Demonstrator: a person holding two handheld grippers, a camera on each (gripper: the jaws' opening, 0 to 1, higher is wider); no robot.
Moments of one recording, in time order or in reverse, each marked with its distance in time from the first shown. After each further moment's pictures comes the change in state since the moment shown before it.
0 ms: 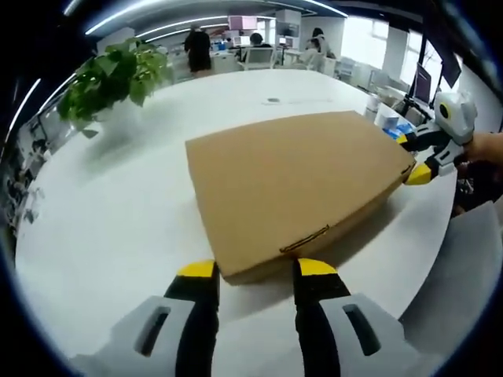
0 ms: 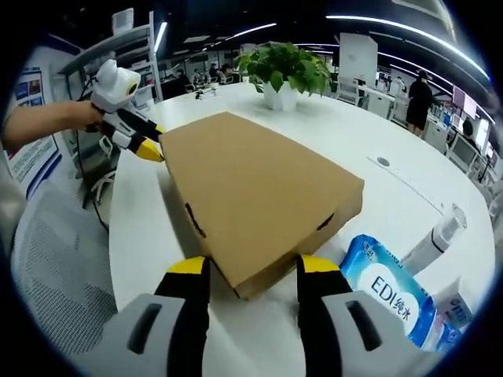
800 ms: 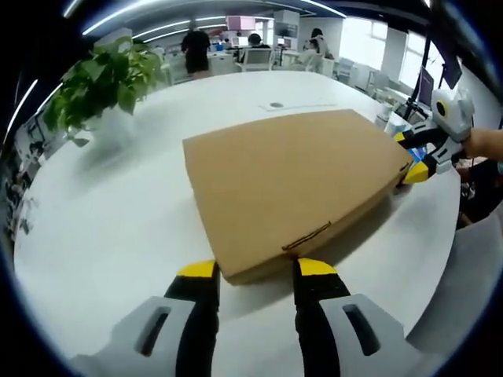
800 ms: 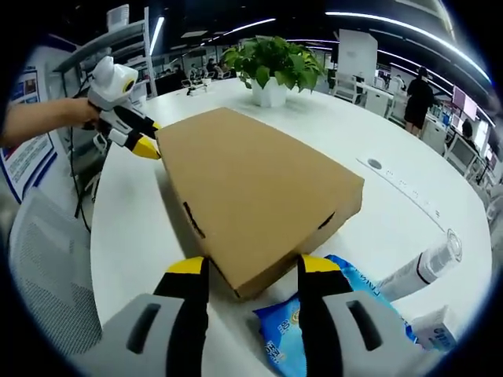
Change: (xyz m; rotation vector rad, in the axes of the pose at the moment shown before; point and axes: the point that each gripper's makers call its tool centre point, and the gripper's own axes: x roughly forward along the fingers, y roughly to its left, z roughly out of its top) left arm 0.029 0.007 0.029 0.007 -0.007 -0.015; right arm 0.013 -0.041 0.010 -0.005 0.032 -0.017
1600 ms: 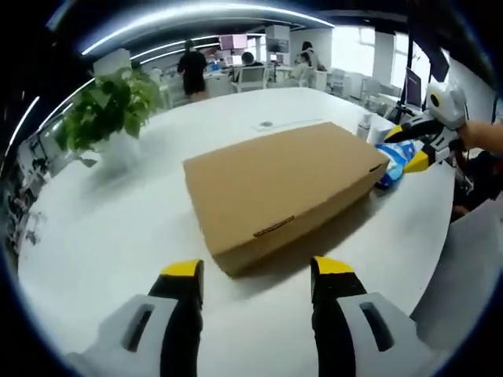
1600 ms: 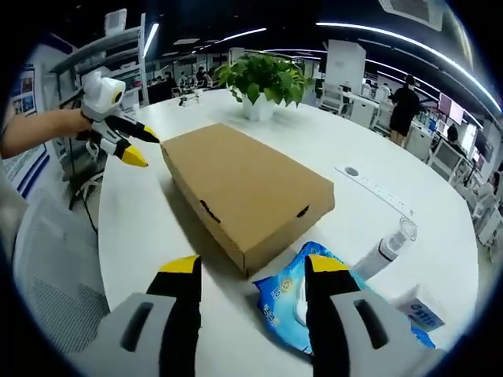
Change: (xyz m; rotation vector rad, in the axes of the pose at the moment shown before) left arm -0.047 -0.025 0.002 0.052 -0.121 0.009; right arm -0.065 0.003 -0.001 0.005 -0.065 -0.100
